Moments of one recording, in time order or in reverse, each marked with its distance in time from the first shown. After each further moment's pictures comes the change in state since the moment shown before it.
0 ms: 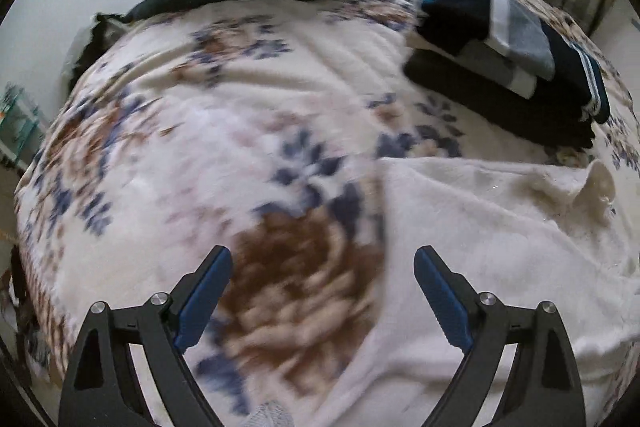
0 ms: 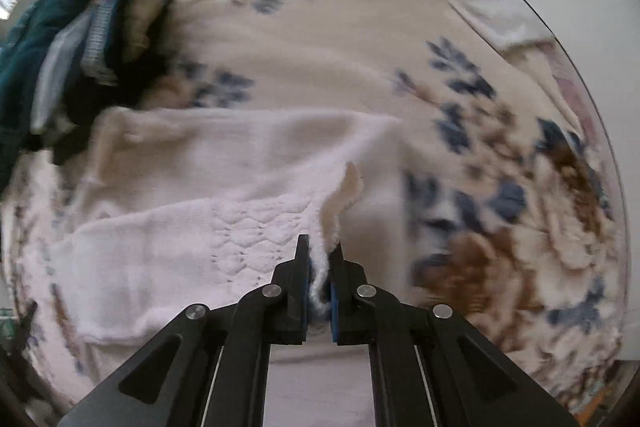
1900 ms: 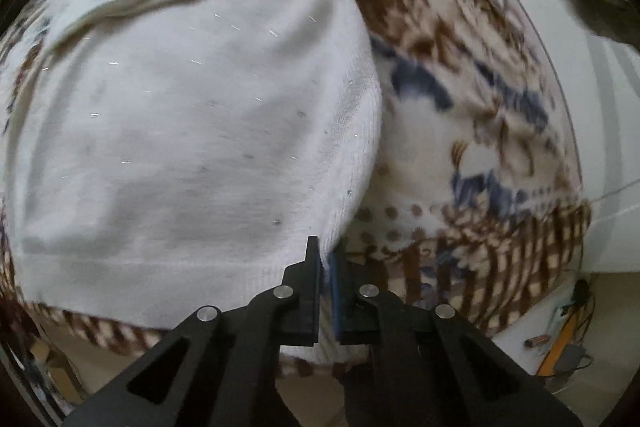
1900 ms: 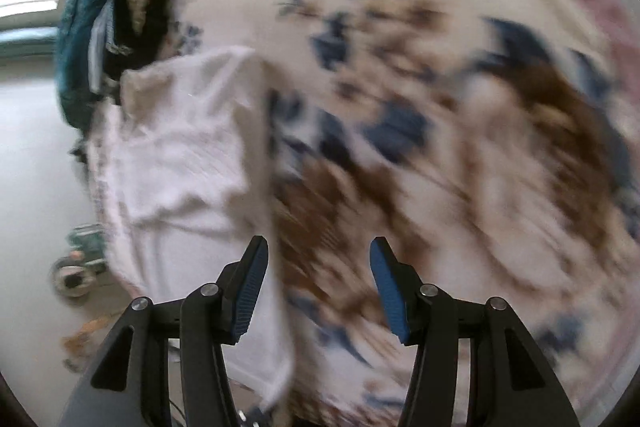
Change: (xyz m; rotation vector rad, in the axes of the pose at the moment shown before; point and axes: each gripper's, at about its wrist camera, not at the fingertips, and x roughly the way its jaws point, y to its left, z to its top) left arm -0.184 -0.268 -0.351 0.397 0.351 -0.328; right arm 0.022 -0.197 0.023 -0.073 0.366 0.498
